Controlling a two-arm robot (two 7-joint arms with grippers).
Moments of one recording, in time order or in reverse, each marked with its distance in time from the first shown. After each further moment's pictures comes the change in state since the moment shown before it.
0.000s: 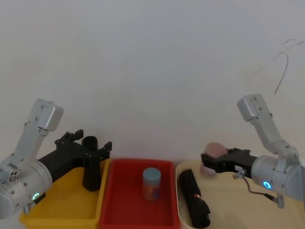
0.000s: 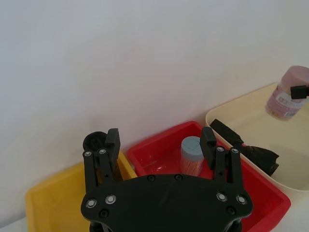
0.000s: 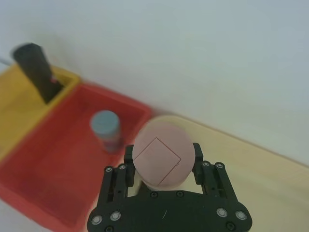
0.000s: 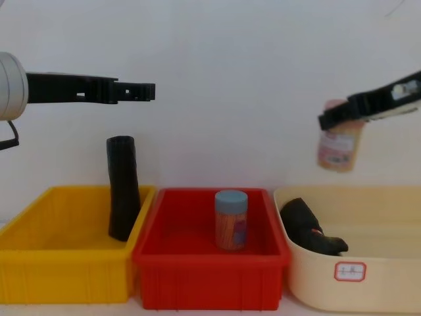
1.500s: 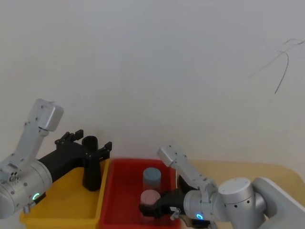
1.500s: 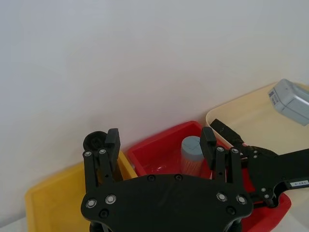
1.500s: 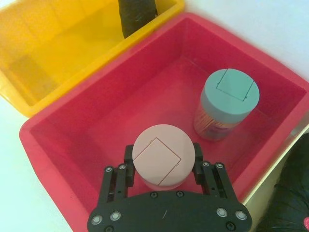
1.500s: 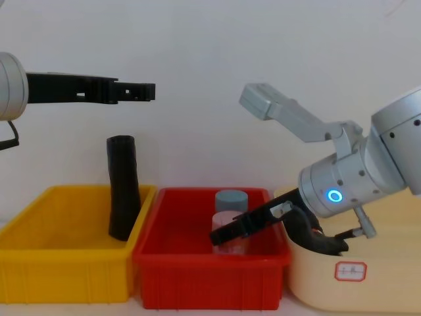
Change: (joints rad) left arm 0.000 0.000 0.000 0.000 0.000 0.000 0.000; right arm 0.207 -0.169 -0.357 0.552 -0.065 -0.252 0.259
